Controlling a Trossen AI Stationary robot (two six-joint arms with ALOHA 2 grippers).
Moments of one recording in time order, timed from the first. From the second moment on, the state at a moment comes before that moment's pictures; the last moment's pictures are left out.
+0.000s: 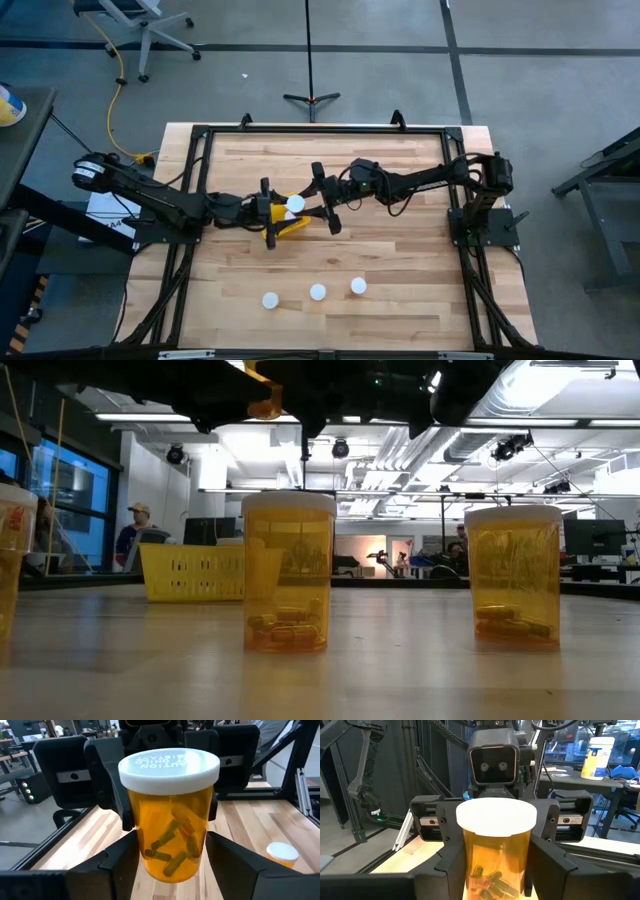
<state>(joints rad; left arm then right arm) -0.23 1.15 0.50 0.54 -0.39 0.04 -0.10 1.79 1.05 0.77 -0.40 -0.02</state>
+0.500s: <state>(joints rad) -0.23 0.91 0.50 0.27 -0.34 -0.05 -0.11 1.79 1.05 0.75 -0.39 -0.03</state>
